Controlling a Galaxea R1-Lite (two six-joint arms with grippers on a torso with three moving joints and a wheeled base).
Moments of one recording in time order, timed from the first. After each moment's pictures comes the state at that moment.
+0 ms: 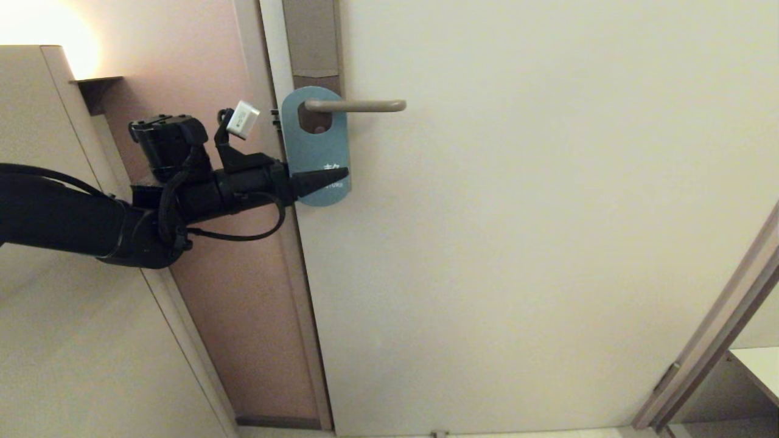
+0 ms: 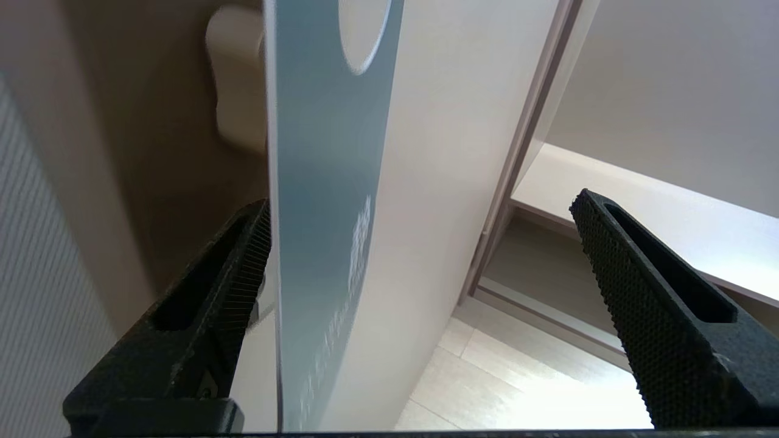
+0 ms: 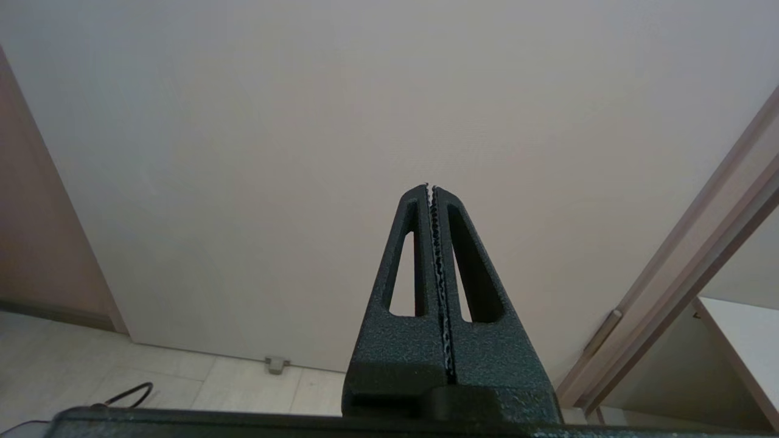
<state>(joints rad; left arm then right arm) -0.19 1.99 -1.23 -0.83 -0.91 -0.22 0.00 0.00 0.00 0.00 0.04 -0.09</state>
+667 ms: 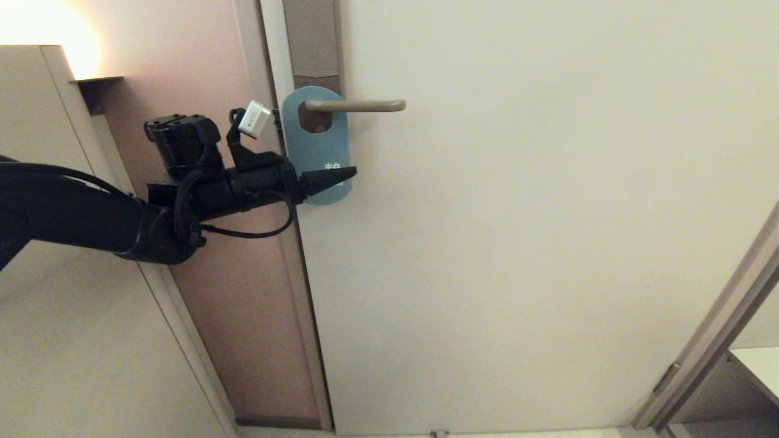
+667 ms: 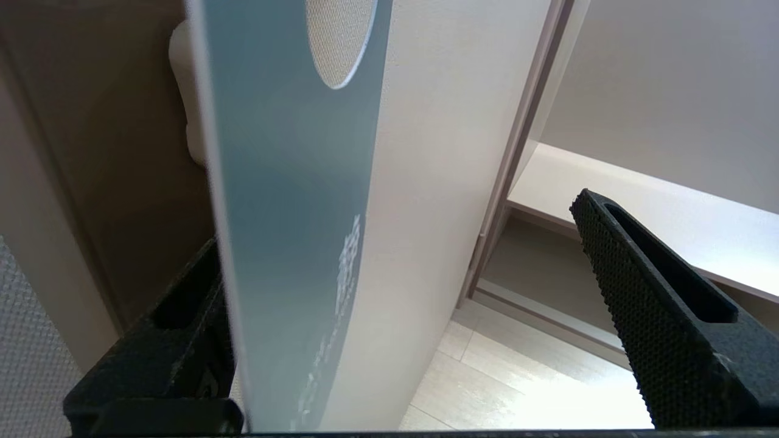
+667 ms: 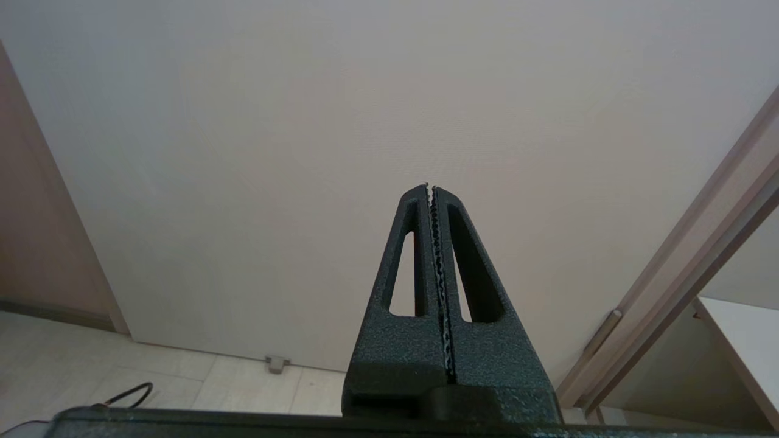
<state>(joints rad) -0.21 2.03 -1.28 -0.83 -0.91 -0.22 0.00 0.00 0.00 0.00 0.05 -0.09</state>
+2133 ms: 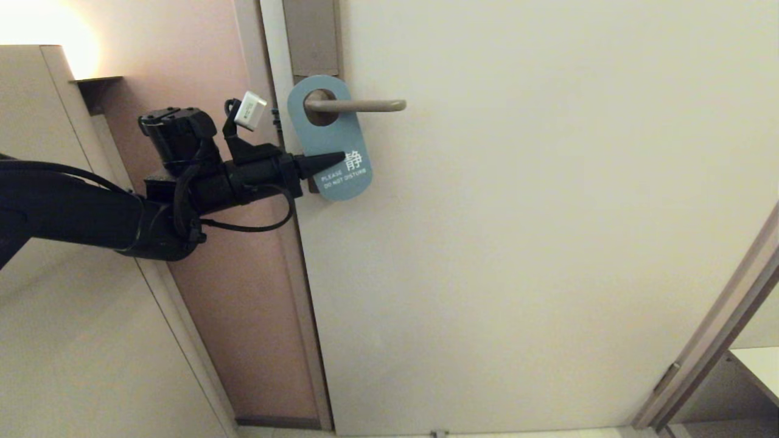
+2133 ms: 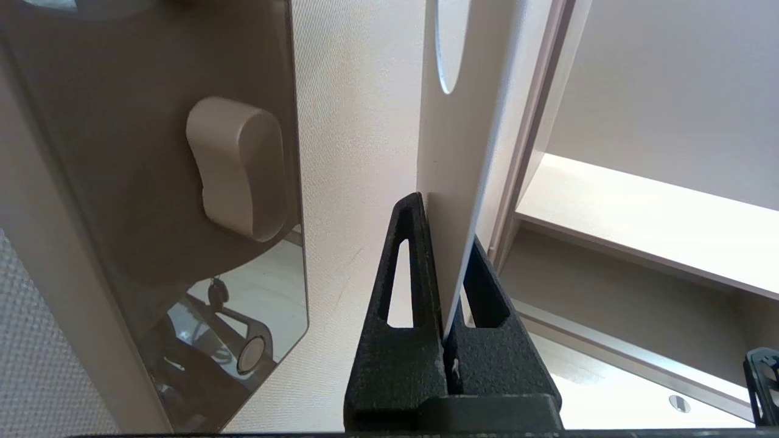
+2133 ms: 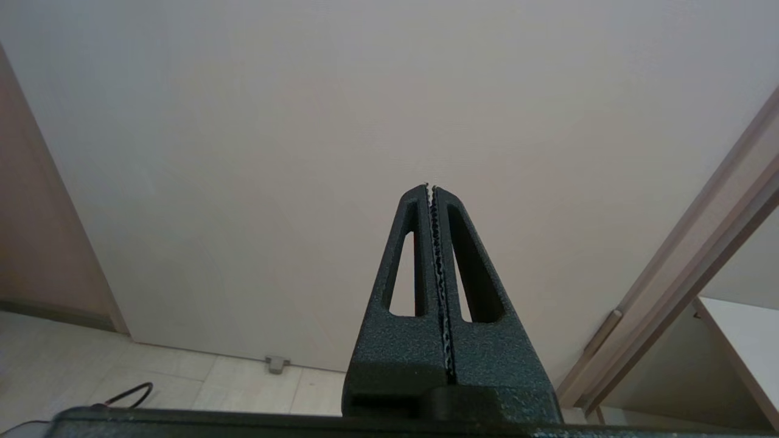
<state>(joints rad) -0.21 2.03 -1.30 -0.87 -0.91 -0.22 0.00 0.00 0.00 0.00 0.04 -0.09</state>
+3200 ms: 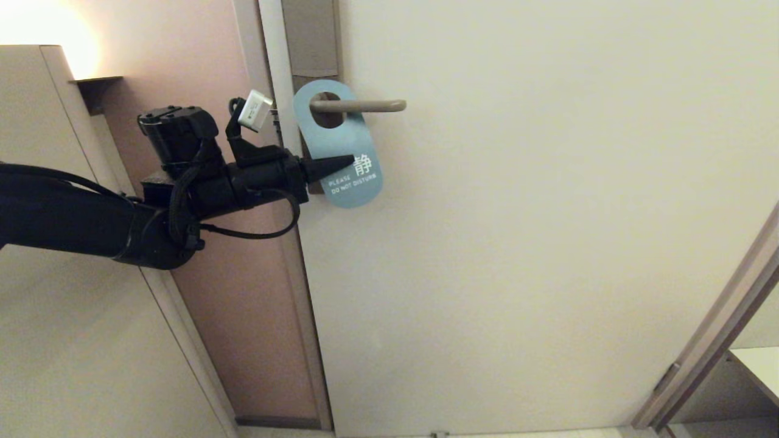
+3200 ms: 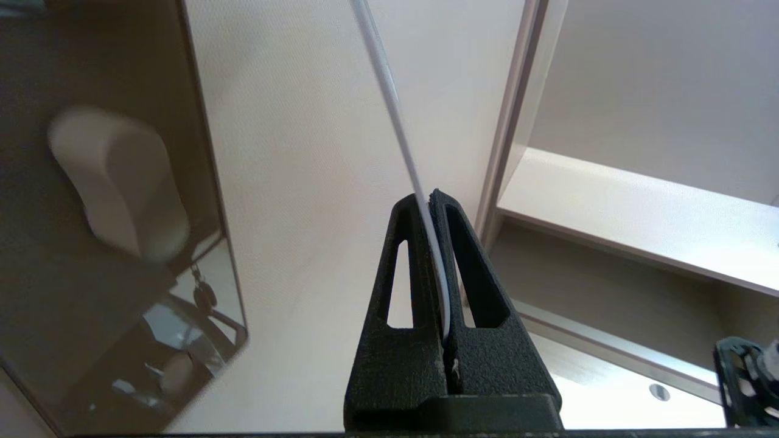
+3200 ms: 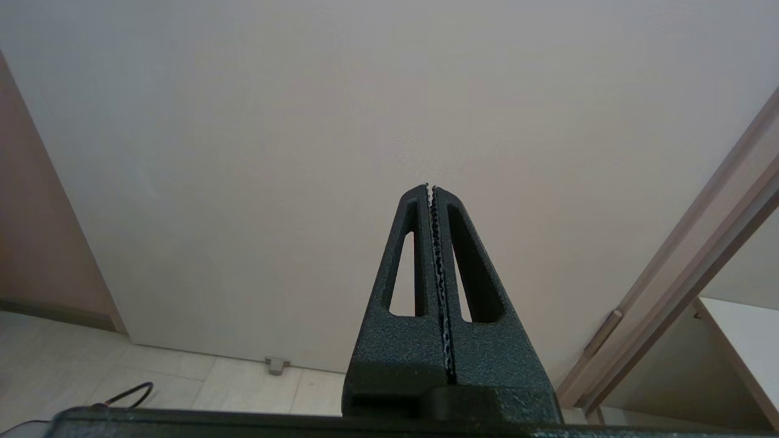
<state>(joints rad) -0.26 1.97 -1.22 -0.87 -0.90 -0.20 0.00 0.00 0.00 0.00 0.05 -0.09</state>
